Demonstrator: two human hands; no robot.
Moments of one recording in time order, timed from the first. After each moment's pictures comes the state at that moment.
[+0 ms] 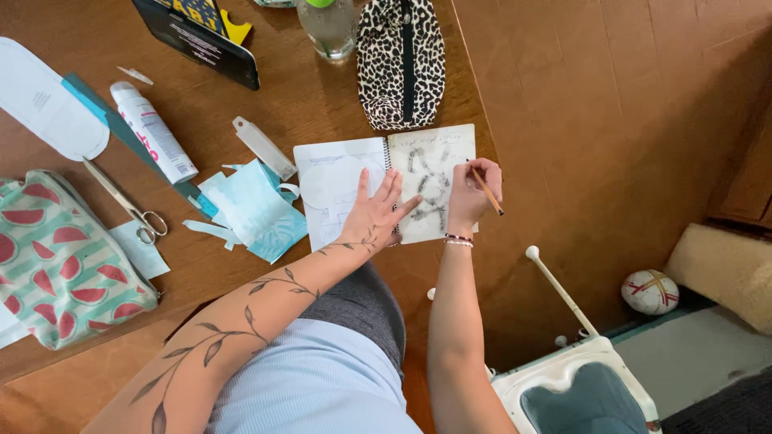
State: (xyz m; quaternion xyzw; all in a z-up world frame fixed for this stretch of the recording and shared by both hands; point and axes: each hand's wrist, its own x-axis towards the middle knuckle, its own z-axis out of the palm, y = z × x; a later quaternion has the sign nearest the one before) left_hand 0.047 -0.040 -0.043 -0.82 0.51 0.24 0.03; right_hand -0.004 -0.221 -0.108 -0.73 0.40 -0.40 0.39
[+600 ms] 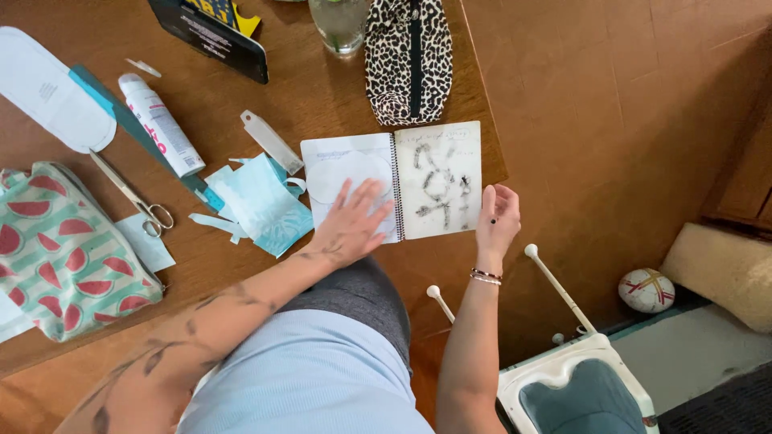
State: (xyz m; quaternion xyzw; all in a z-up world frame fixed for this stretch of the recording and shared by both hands) left_hand 0.049 0.026 -0.047 -0.83 0.50 0.21 -0.13; right_hand -0.074 -0.229 -0.065 -0.74 0.56 -0.11 0.37
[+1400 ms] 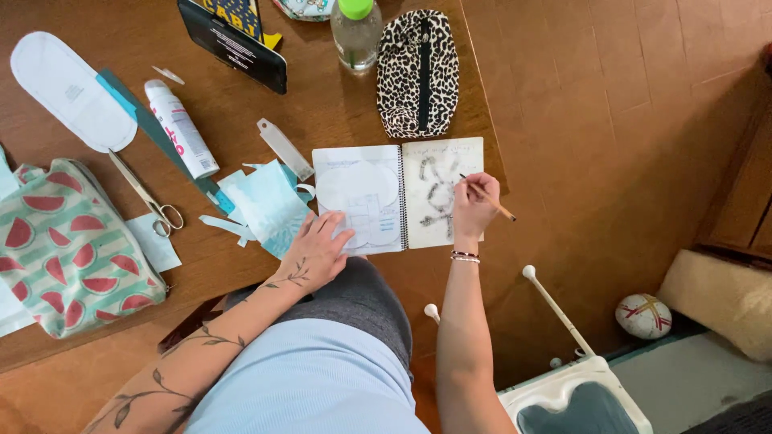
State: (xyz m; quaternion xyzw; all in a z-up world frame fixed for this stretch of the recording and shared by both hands) left_hand 0.027 0.107 -0.051 -0.88 0.43 0.16 -0.10; right_hand -0.017 -0.211 -0.111 -0.68 0.36 -0.34 0.54
